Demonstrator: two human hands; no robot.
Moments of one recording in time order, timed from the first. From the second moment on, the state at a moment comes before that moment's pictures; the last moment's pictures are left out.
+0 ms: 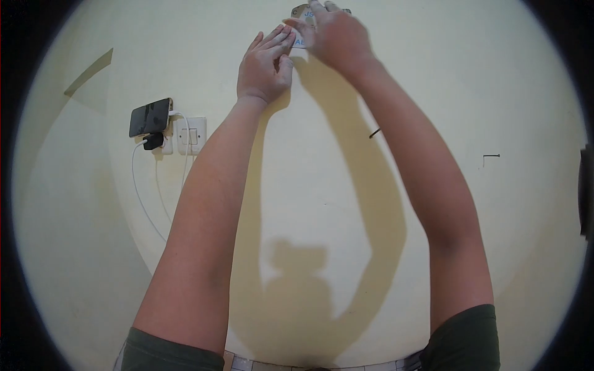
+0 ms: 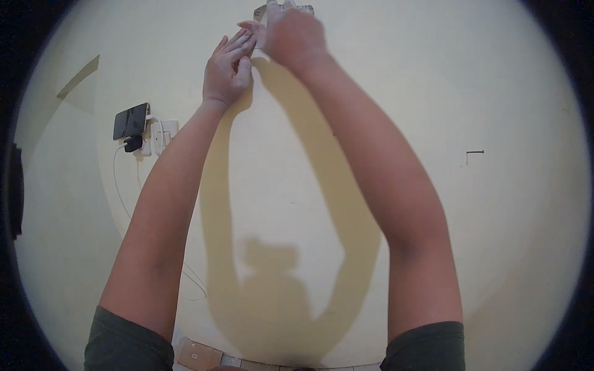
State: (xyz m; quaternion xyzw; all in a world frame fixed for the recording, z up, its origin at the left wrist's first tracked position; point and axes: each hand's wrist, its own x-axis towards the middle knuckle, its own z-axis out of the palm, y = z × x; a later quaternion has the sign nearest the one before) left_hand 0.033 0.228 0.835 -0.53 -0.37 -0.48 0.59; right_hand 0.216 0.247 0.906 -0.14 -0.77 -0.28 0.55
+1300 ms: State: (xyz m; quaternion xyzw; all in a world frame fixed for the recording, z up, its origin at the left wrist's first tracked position) left_hand 0.029 0.200 0.744 -0.50 -0.45 -0.51 0.53; right_hand 0.095 0.202 0.957 0.06 -0.68 -0.15 0.71
